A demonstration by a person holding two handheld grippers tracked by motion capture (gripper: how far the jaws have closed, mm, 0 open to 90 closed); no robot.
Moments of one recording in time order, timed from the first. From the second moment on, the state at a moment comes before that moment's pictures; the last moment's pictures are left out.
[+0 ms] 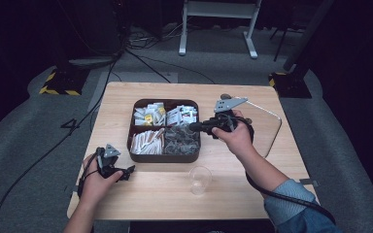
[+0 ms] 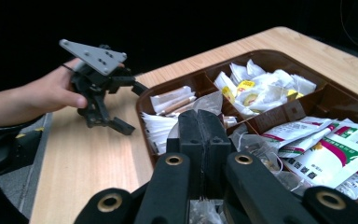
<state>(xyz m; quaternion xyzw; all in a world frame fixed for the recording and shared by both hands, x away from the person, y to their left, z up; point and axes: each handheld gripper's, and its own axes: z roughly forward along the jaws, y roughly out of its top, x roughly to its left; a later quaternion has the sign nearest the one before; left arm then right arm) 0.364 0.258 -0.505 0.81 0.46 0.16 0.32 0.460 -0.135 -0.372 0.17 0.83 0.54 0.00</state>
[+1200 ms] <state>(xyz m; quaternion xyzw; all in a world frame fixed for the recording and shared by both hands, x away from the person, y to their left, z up) 0.364 0.258 -0.505 0.81 0.46 0.16 0.32 0.370 -0.173 -0.371 0.10 0.86 0.51 0.01</state>
